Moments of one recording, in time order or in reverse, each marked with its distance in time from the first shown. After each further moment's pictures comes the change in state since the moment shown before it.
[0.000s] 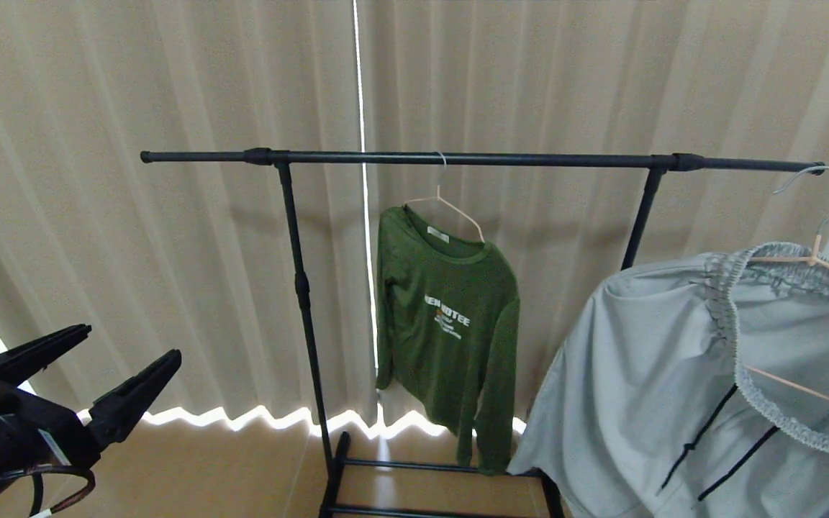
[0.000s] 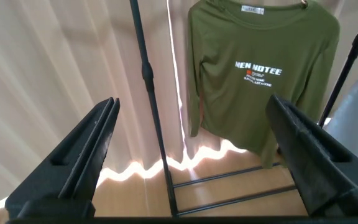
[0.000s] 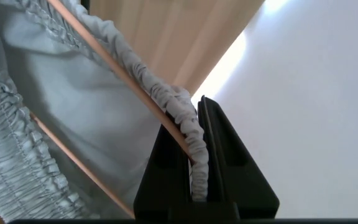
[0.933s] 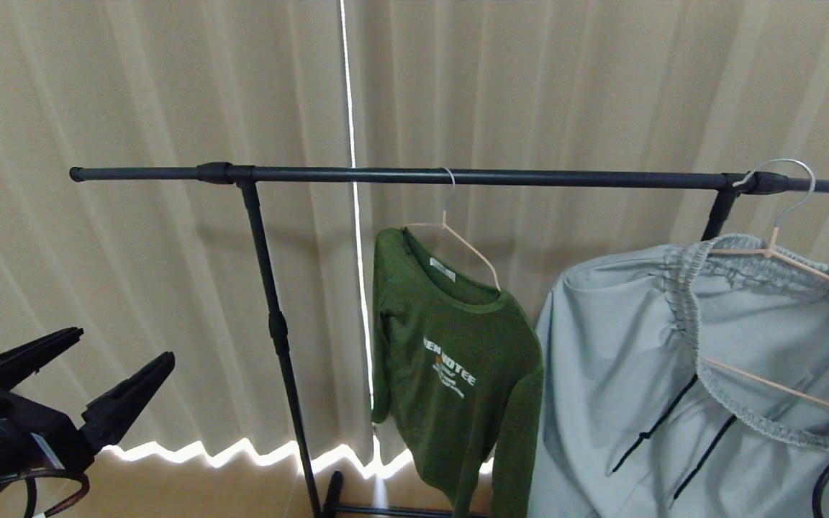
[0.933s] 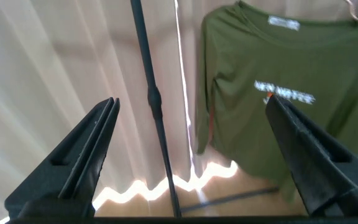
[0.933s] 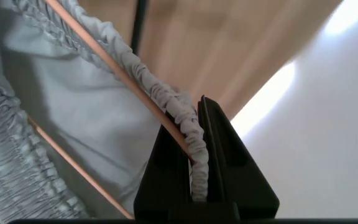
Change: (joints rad) left arm 0.014 -0.018 0.009 0.002 0.000 0.004; right arm 0.063 0.057 0.020 -0.089 0.116 0.058
